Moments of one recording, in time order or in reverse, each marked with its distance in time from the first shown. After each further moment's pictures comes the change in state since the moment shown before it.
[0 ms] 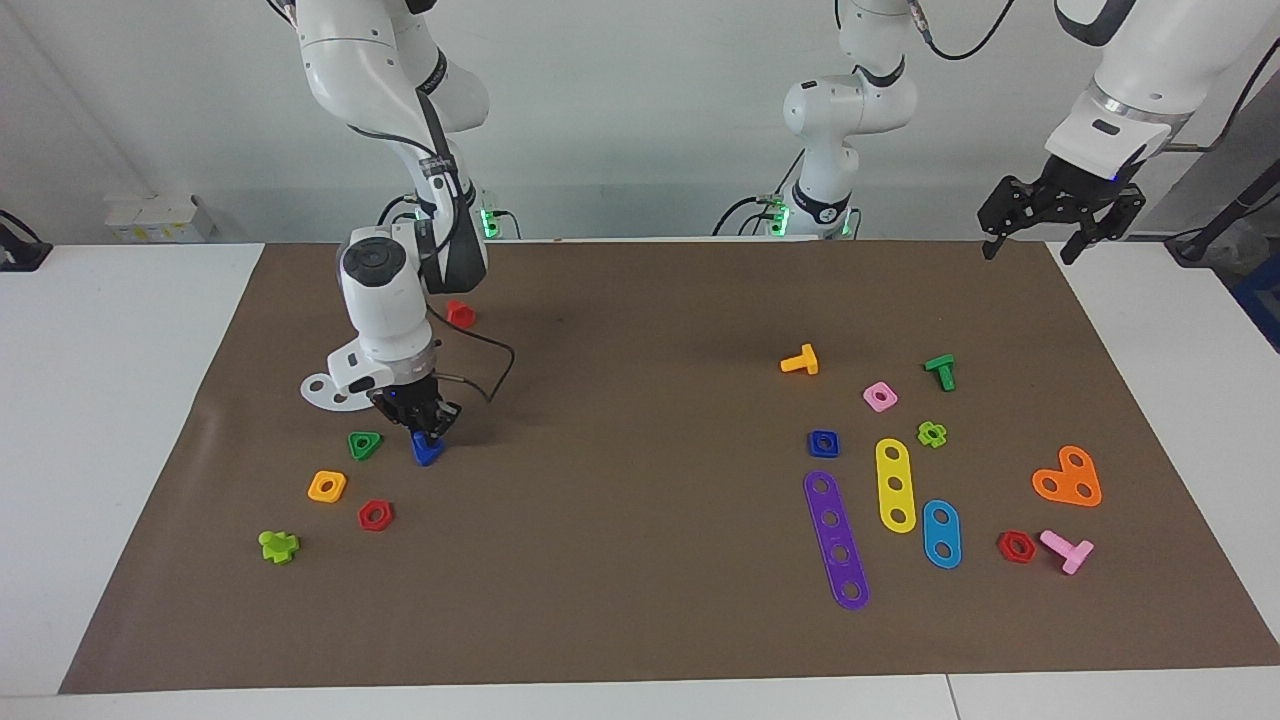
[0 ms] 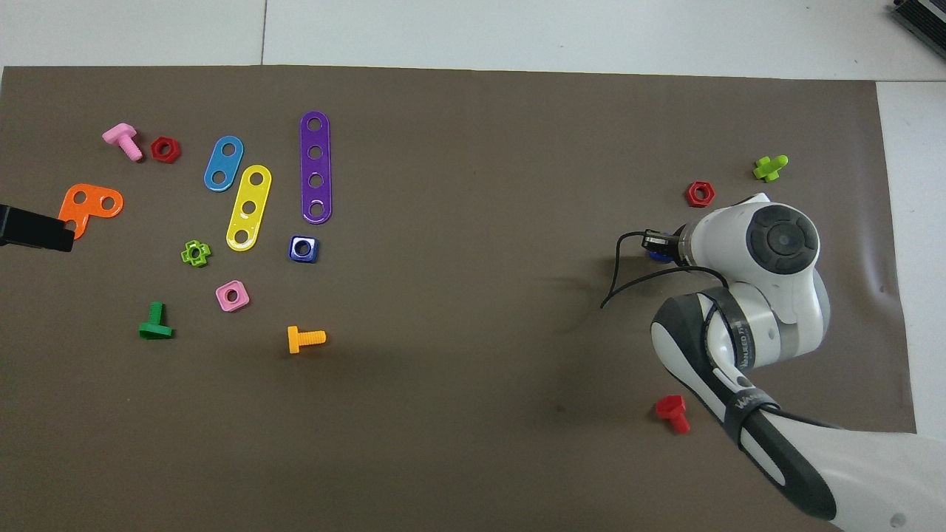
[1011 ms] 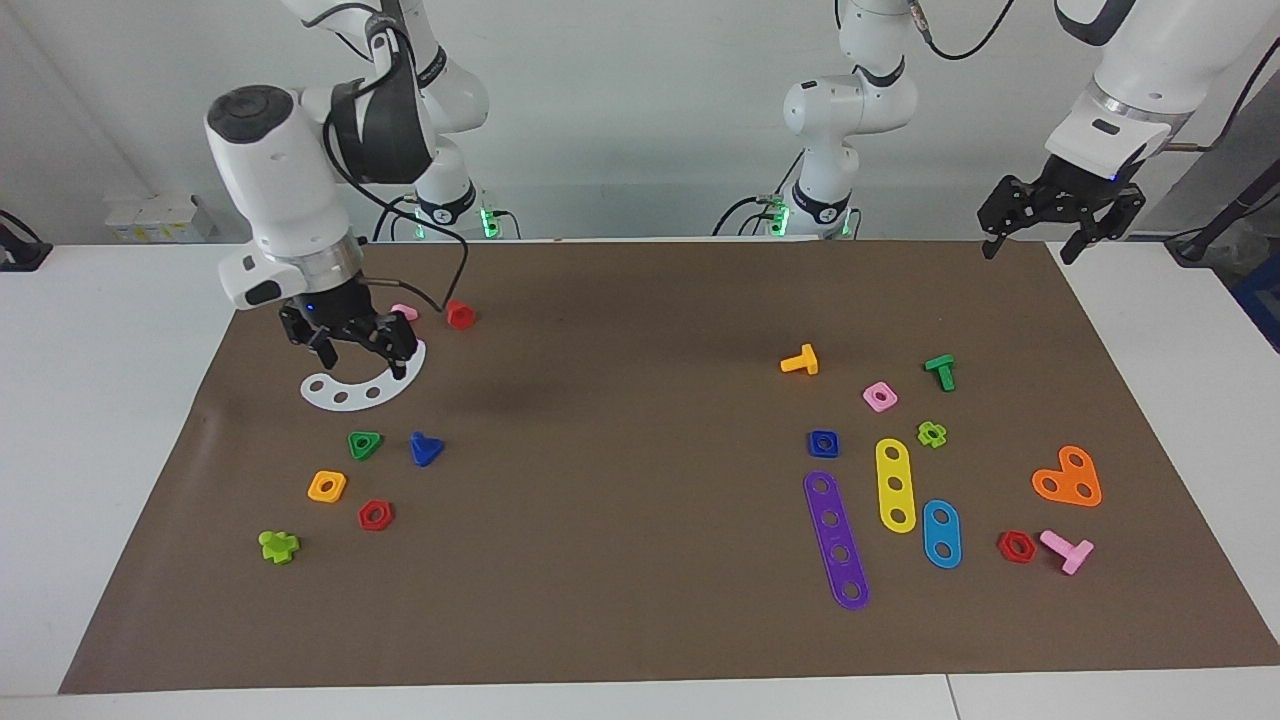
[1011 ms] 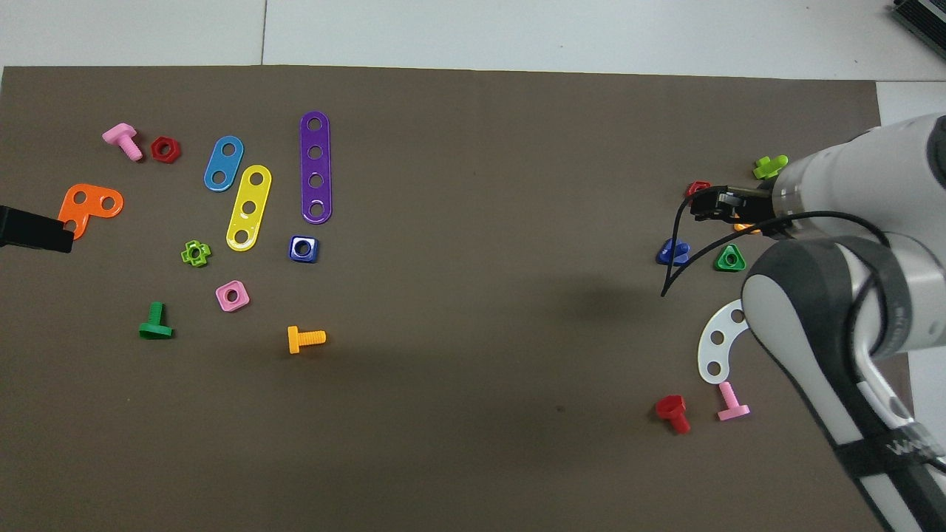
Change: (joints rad) left arm 0.000 0.000 0.000 0.000 0.000 -0.001 0.000; right arm -0.054 -0.165 -0.002 0.399 0.123 -0.589 -0.265
